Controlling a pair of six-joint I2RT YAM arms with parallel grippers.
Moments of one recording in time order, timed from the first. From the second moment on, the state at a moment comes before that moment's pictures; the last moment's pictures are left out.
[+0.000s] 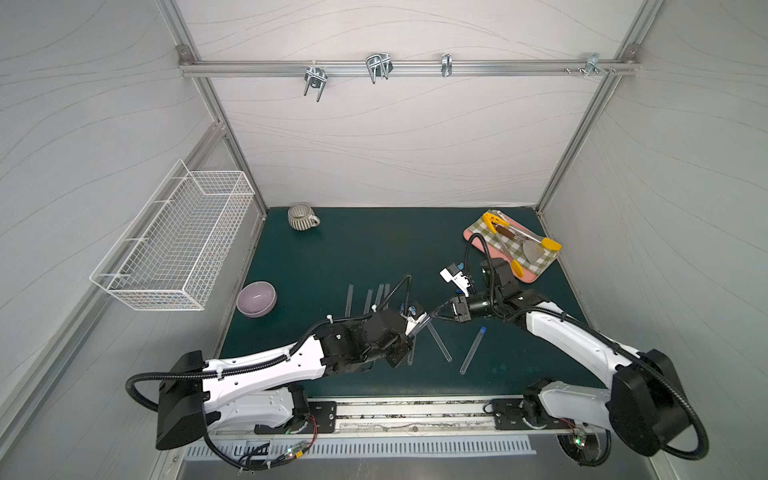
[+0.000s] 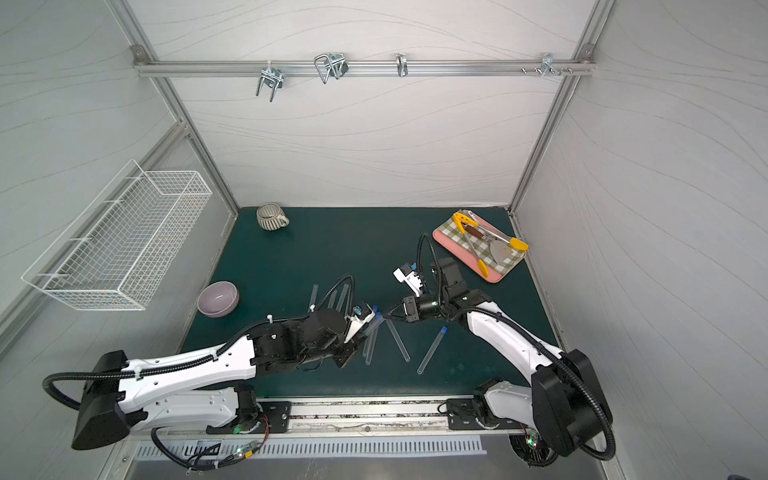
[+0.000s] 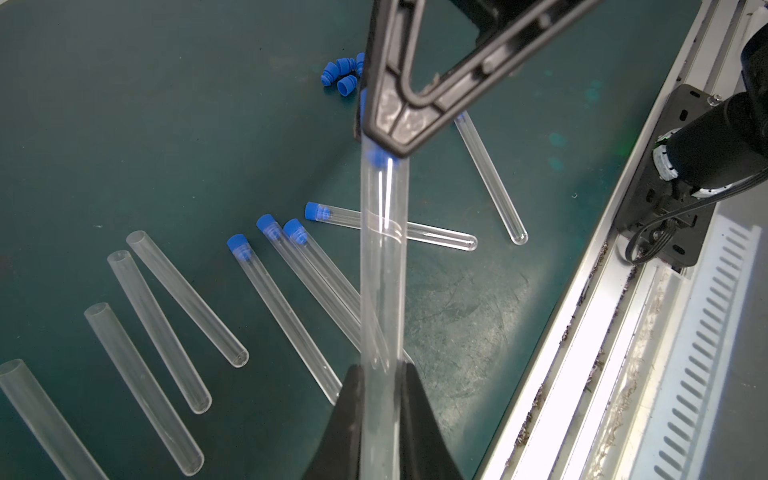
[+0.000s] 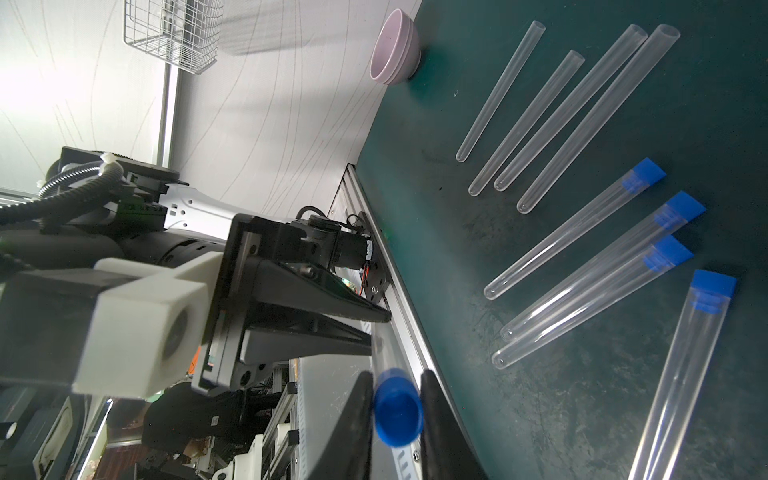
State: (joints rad) left arm -1.14 1.12 0.76 -0.43 -0.14 -0.16; right arm 0.51 1.22 0.72 -0.27 -1.06 0.37
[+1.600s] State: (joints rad) left arm -1.15 1.15 0.78 -0.33 -0.23 -0.14; right arm 0.42 1.19 0.83 -0.51 -1.01 0.20
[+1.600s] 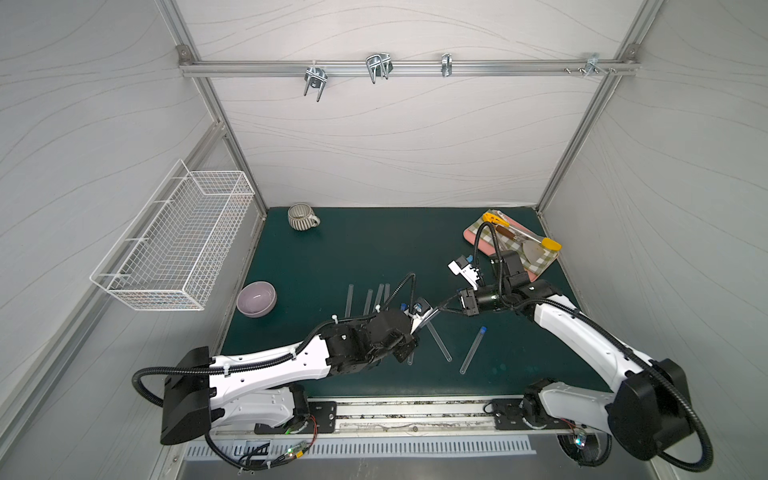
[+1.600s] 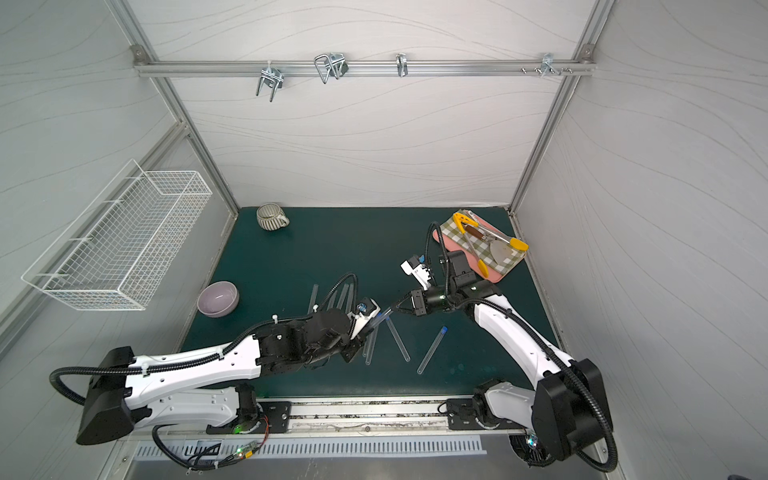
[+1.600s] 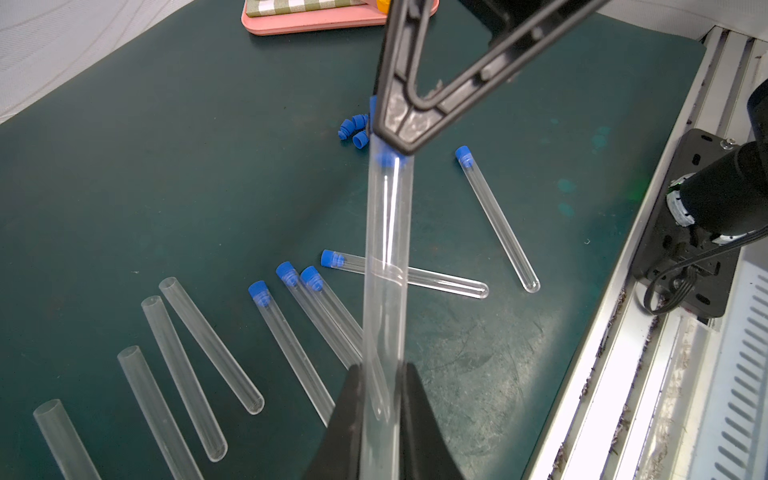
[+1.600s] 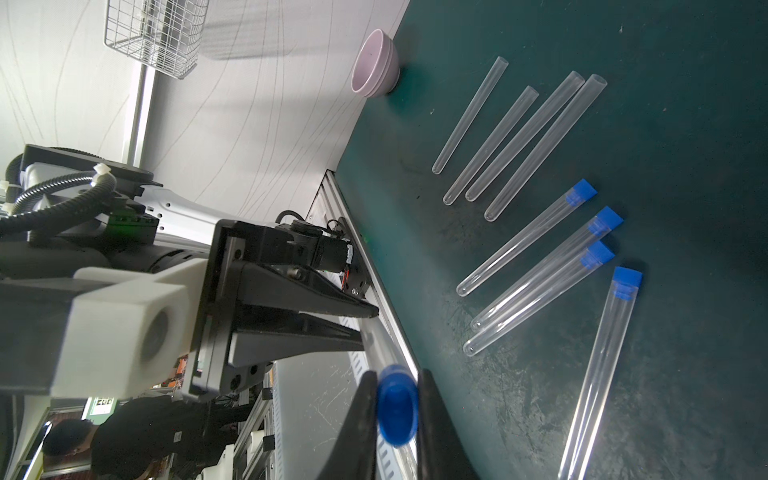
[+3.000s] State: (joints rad) left arm -1.16 1.18 0.78 -0.48 -0.33 -0.14; right arm 0.29 1.16 0.82 -0.45 -0.95 0.24
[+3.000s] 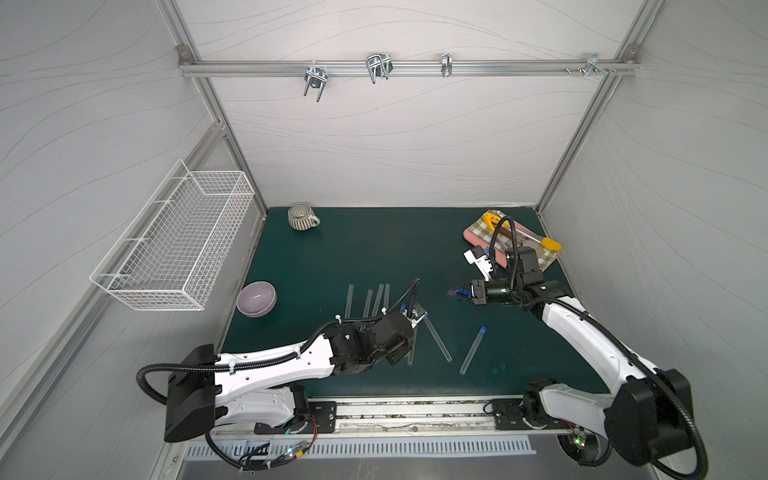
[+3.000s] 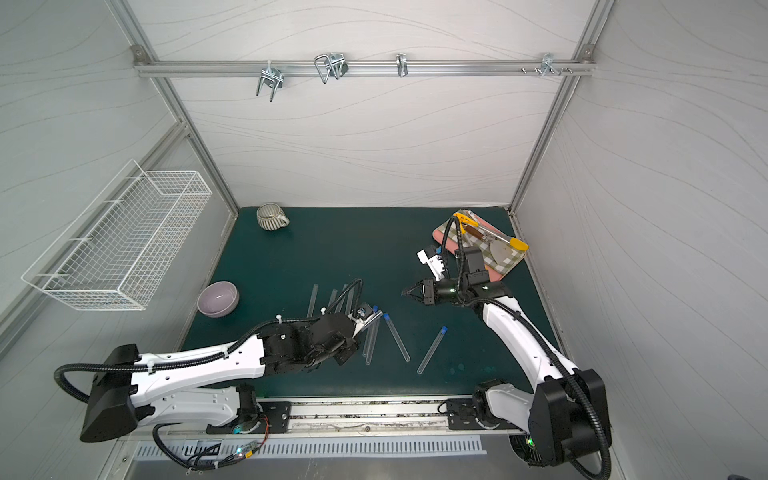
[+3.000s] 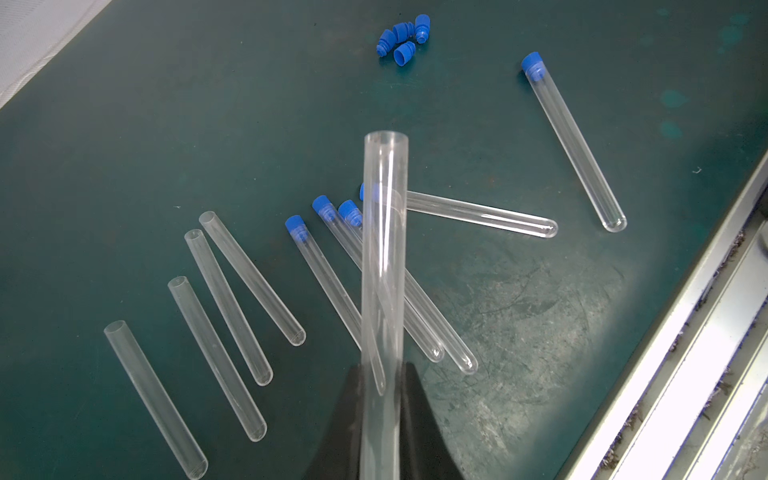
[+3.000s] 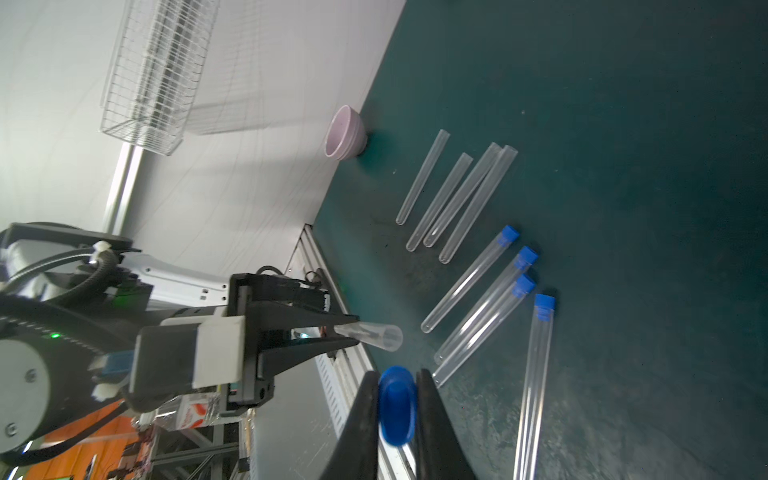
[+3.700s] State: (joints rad) left arm -0.91 1.18 0.78 -0.48 -0.24 -0.29; right arm -0.06 1.55 0.75 -0.32 -0.76 0.28
